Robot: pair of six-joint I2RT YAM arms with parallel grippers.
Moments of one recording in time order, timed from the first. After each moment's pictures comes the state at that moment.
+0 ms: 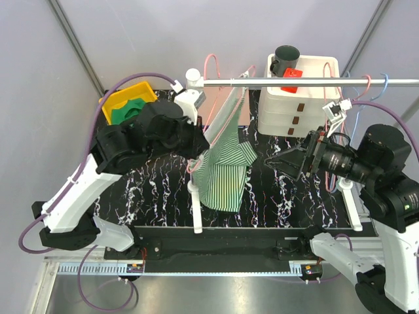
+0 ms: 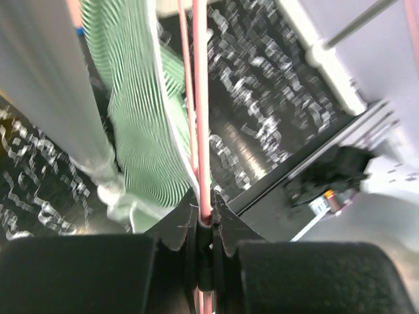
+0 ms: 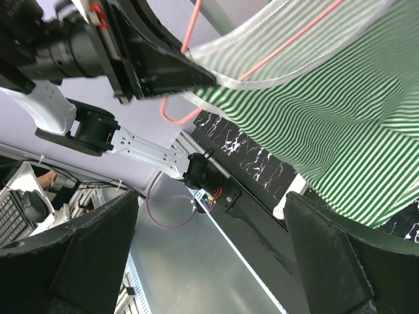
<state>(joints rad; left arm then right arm) -1.00 1.37 1.97 -1.17 -0.16 -0.45 0.37 0.89 1.62 -0.94 -0.65 0.59</state>
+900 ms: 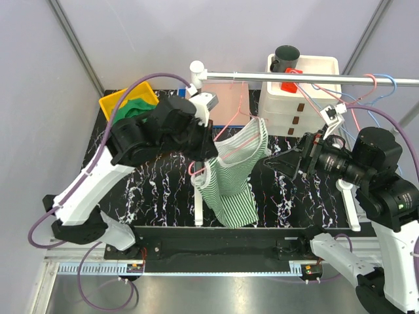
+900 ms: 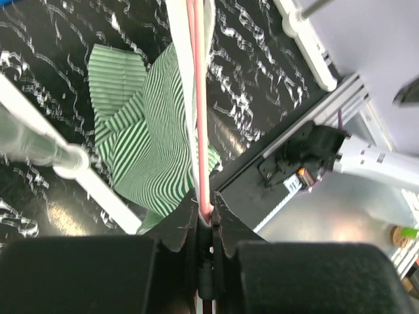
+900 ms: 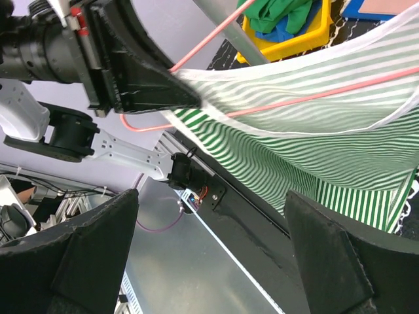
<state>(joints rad) -0.99 1.48 2.07 -1.22 -0.01 -0.50 0.37 0.85 1.54 -0.94 -0.58 0.58</state>
